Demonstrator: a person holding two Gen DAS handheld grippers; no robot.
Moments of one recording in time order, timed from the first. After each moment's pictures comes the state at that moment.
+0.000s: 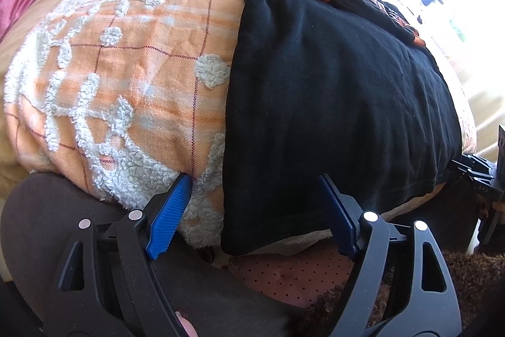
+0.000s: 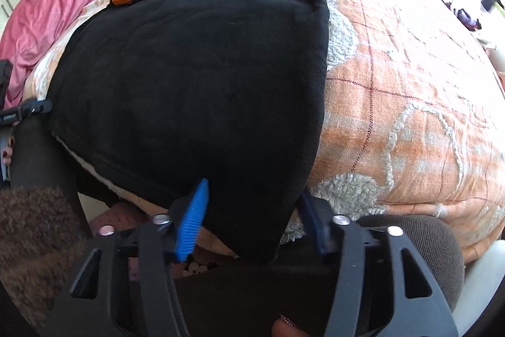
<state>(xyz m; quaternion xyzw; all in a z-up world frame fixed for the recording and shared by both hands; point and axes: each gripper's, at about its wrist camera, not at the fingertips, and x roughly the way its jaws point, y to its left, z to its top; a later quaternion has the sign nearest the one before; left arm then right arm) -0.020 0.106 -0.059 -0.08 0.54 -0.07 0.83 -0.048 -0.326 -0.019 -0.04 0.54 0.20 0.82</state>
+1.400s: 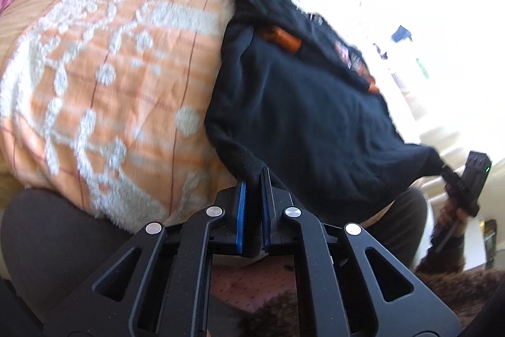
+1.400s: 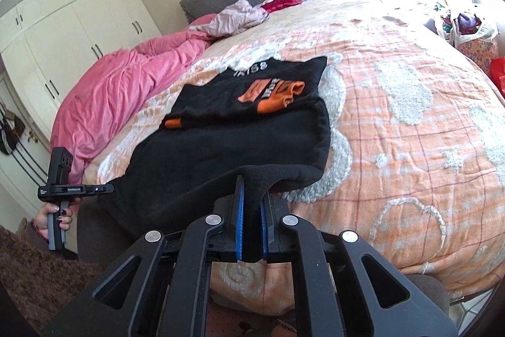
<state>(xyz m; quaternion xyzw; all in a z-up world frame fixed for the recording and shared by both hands) -0.013 0.130 -0.009 -0.20 0.49 -0.14 0.84 -0.027 -0.365 0.062 0.13 0.37 0.26 0.88</state>
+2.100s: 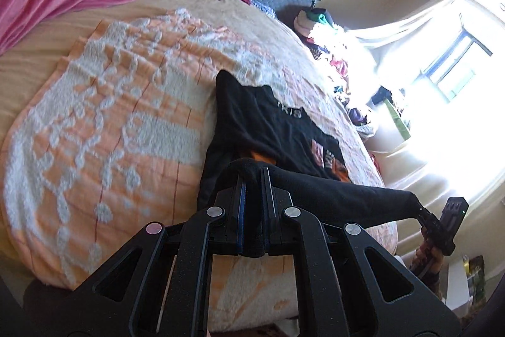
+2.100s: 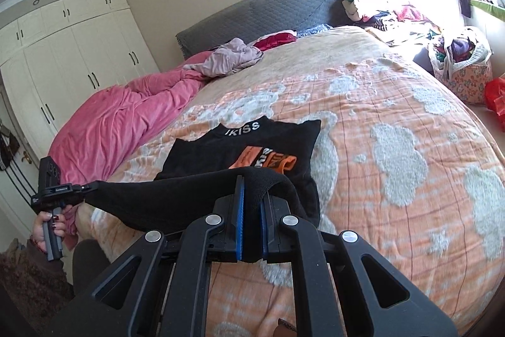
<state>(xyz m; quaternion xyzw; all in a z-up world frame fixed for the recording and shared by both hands) 0.046 0.157 0.057 -0.26 0.37 -0.14 0.88 0.034 -0.367 0.106 0.14 0.30 0.23 0.91</state>
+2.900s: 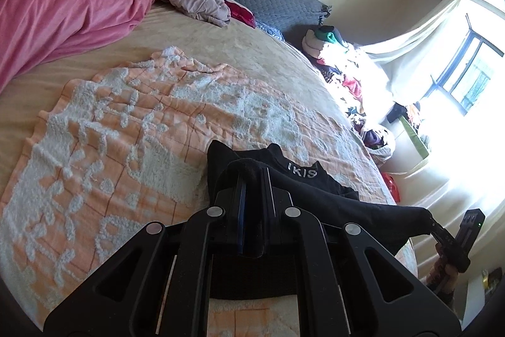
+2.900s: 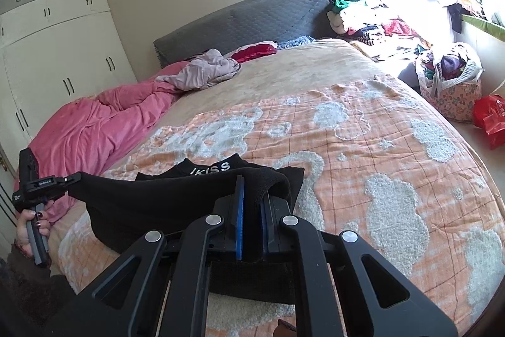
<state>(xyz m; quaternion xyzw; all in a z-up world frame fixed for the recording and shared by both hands) 0.166 0.144 0.078 -0.23 0.33 -0.10 0.91 0.140 -0.353 0.109 0.13 0.30 0.18 0.93</state>
